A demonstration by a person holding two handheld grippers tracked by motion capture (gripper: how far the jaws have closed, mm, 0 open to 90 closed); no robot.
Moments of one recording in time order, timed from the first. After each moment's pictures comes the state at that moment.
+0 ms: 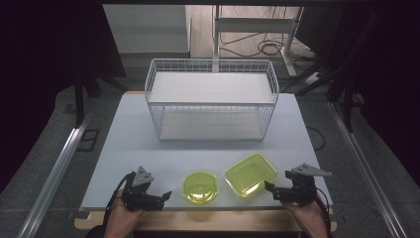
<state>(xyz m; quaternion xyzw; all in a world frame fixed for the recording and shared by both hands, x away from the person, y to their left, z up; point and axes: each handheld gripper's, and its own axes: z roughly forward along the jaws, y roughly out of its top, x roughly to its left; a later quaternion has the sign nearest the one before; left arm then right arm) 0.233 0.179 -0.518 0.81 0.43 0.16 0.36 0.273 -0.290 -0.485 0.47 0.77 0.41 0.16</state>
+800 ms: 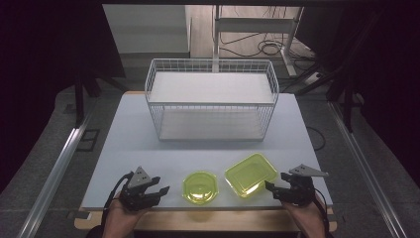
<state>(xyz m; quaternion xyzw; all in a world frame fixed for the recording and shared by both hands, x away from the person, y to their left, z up) 0.223 0.177 -0.498 0.81 0.41 0.15 0.39 0.272 -0.288 -0.488 0.46 0.78 0.39 0.16</state>
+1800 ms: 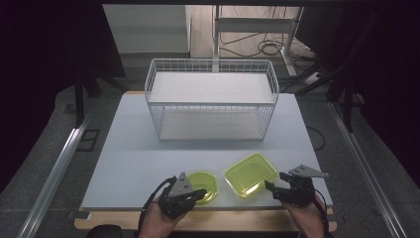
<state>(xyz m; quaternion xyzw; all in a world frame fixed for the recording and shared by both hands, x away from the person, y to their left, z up) 0.215 0.073 -0.477 0.84 0.30 0.10 0.44 0.270 -0.285 -0.484 0.45 0.78 0.40 0.17</state>
